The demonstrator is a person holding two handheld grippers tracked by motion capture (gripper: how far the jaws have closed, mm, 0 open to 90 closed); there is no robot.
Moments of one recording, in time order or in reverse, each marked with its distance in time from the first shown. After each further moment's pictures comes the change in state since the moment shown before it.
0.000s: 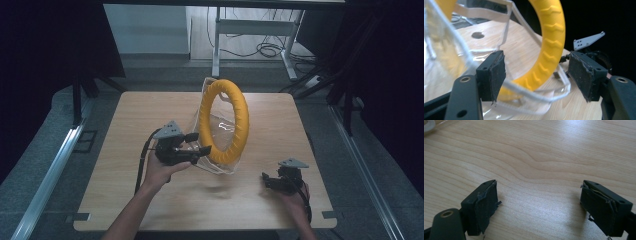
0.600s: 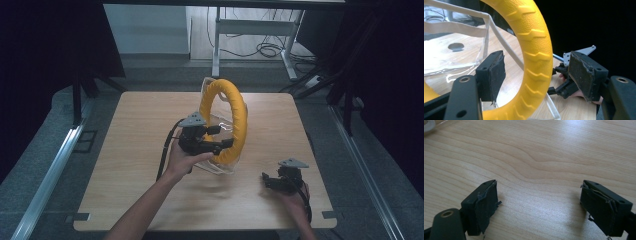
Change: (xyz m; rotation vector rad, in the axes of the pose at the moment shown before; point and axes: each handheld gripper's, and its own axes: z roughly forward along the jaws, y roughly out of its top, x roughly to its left) left arm -0.014 0.033 0.051 -0.010 -0.096 0.005; right arm 0.000 0.000 0.000 -0.002 0.001 -0.001
